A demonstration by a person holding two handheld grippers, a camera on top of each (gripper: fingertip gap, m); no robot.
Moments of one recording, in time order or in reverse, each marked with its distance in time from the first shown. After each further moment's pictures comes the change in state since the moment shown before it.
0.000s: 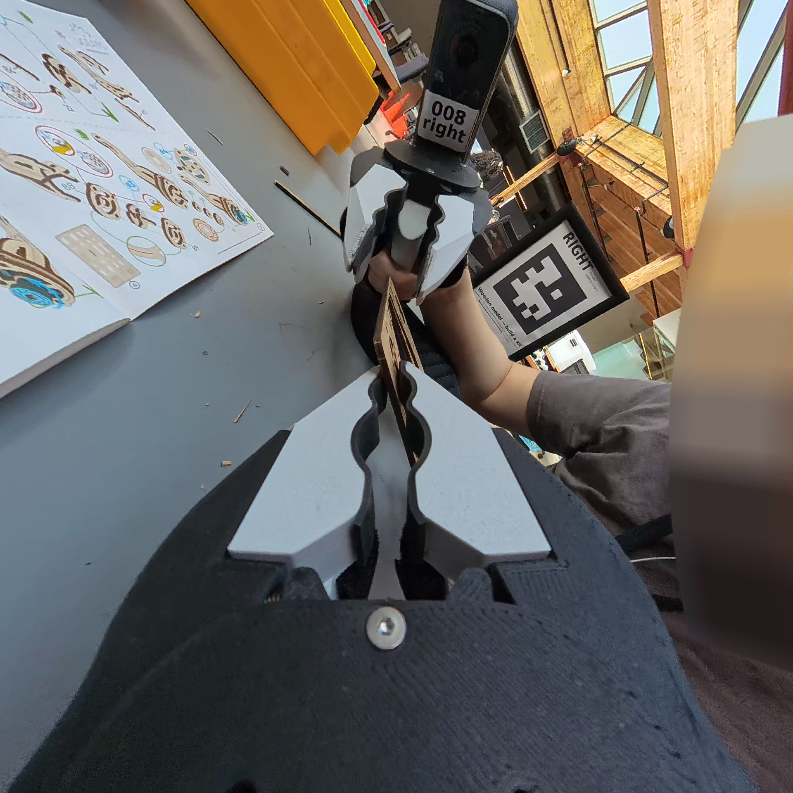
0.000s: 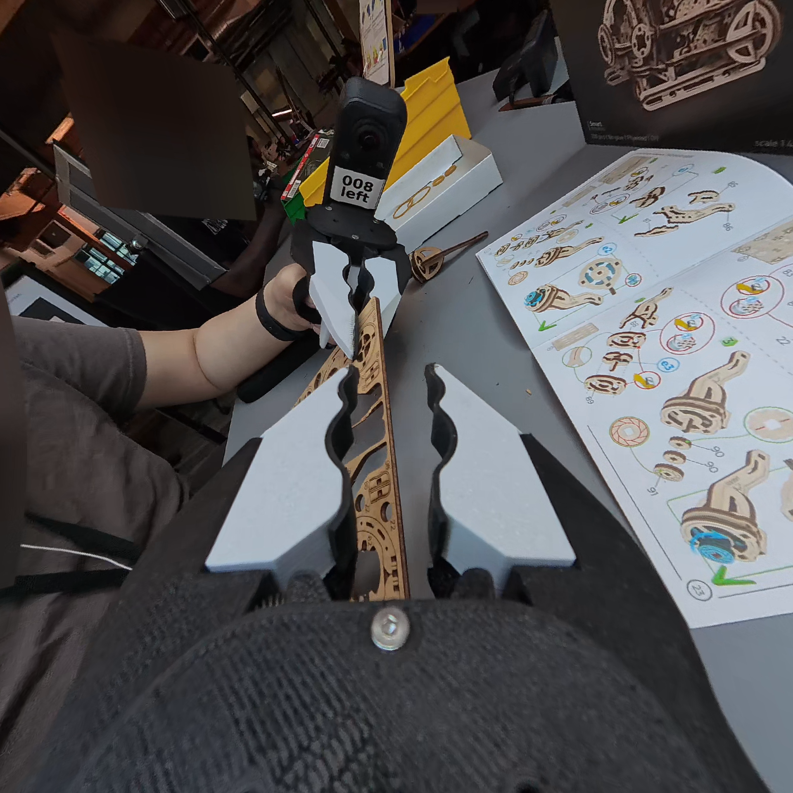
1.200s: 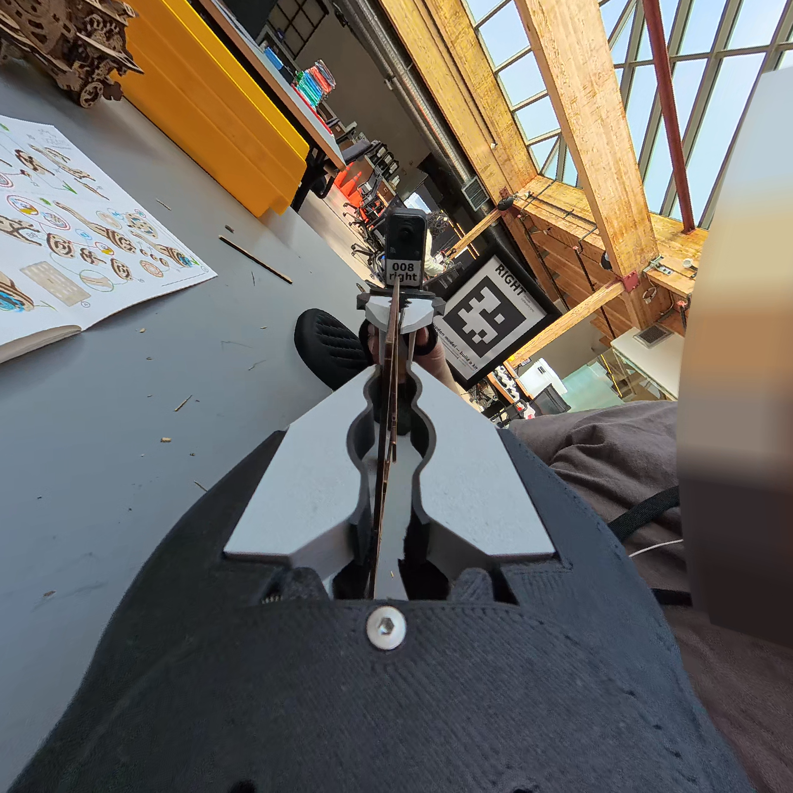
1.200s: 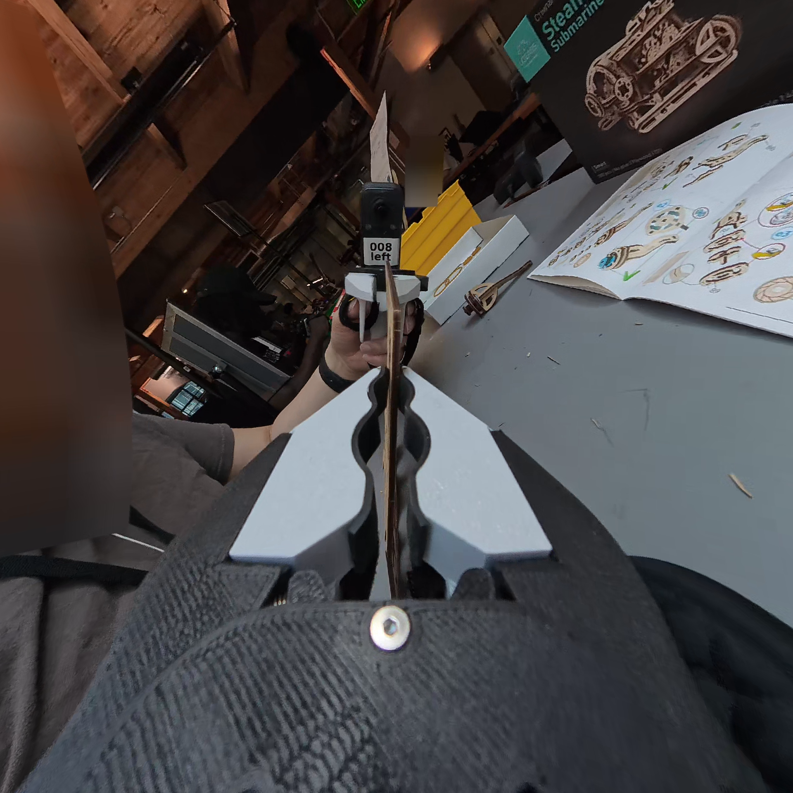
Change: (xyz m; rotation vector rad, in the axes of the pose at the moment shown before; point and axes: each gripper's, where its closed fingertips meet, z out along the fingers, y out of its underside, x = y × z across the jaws) left arm 0.048 -0.001 -0.045 0.143 0.108 0.073; right arm -0.066 0.024 -0.028 0.339 -0.006 0.193
